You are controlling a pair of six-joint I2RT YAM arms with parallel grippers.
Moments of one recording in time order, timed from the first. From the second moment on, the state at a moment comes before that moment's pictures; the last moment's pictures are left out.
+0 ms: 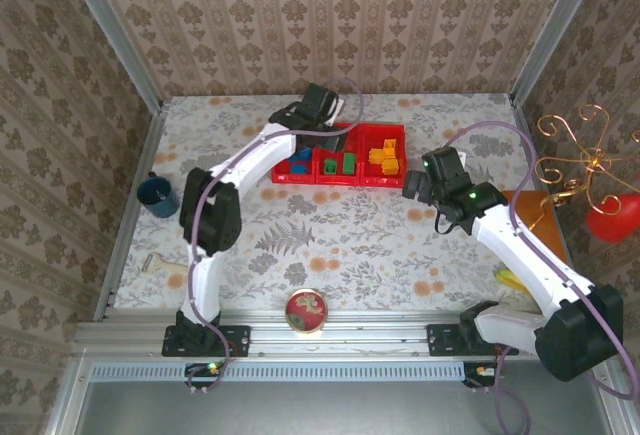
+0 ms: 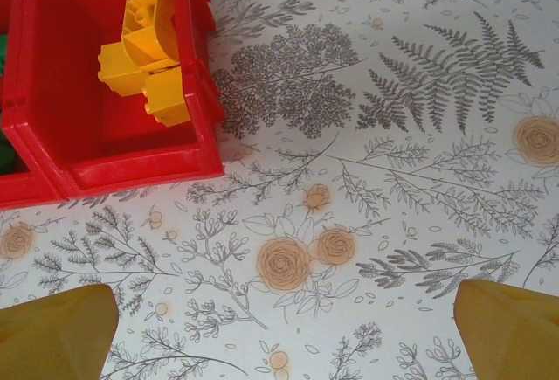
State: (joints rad) left arm -0.63 2.07 1.86 -0.62 -0.06 -0.09; right arm 0.36 1.16 0.95 -0.68 0.35 0.53
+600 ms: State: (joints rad) left arm -0.51 1.25 0.94 -0.29 -0.31 -0.18; right arm 0.36 1.08 0.85 -0.60 0.44 0.53
